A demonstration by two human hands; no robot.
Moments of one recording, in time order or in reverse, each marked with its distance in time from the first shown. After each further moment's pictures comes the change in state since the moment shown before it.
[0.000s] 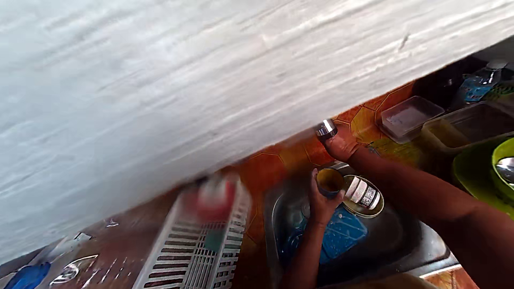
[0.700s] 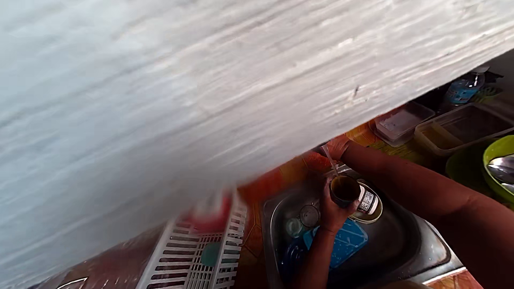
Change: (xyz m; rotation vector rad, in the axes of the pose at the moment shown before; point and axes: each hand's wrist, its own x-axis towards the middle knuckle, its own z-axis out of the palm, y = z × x) left_hand -0.004 -0.002 0.033 -0.196 -0.127 -0.003; right_hand 0.015 -0.002 -0.020 -0.035 -0.216 -0.047
